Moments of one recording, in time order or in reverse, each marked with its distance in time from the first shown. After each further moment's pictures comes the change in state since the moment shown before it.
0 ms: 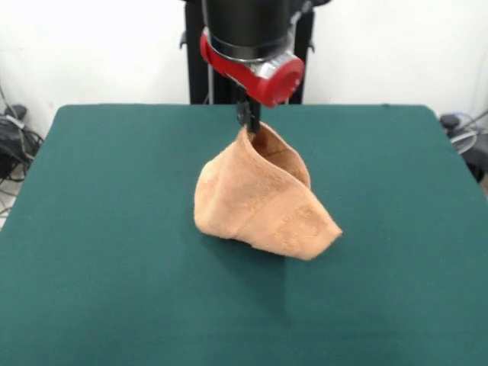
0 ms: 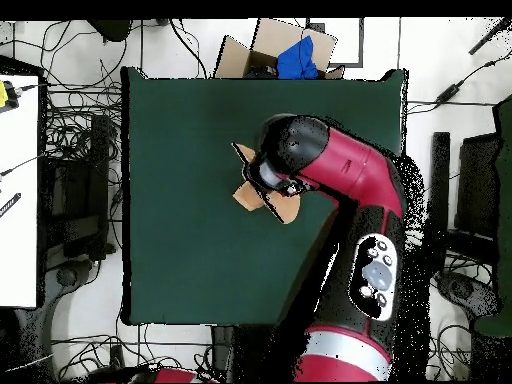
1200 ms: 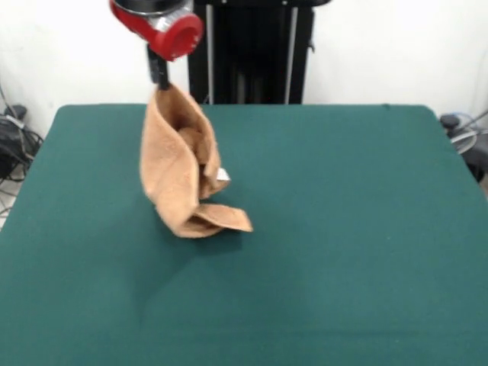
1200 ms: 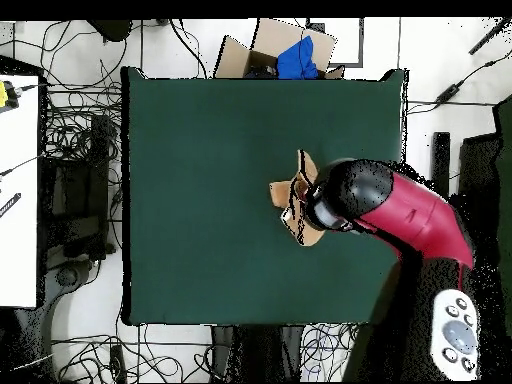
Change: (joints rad) arm -0.188 -0.140 0.062 0.152 -0.199 -0.065 -0.090
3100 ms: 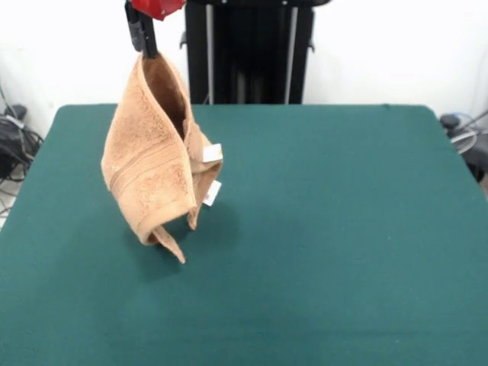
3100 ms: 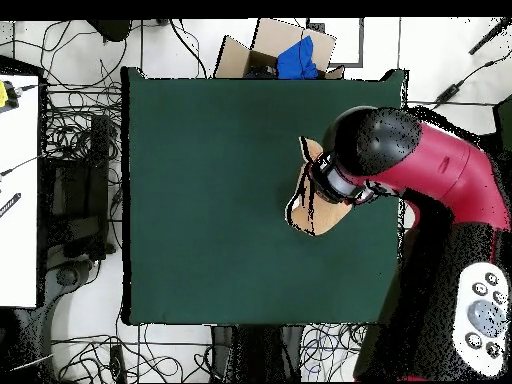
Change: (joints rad) arm -0.015 0.004 0.071 -0.237 -0.050 0.279 -0.047
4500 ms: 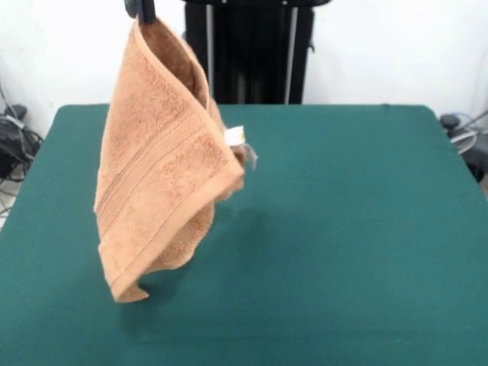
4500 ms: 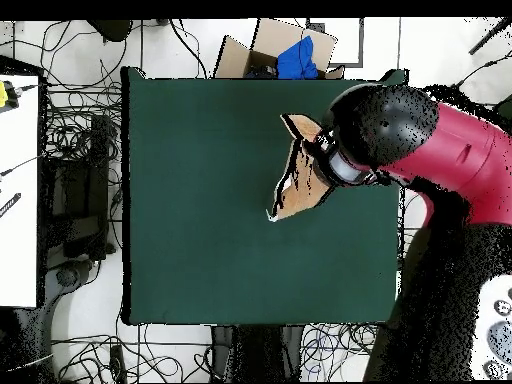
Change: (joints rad) arm -0.012 -0.088 0.061 -0.043 -0.006 0.000 0.000
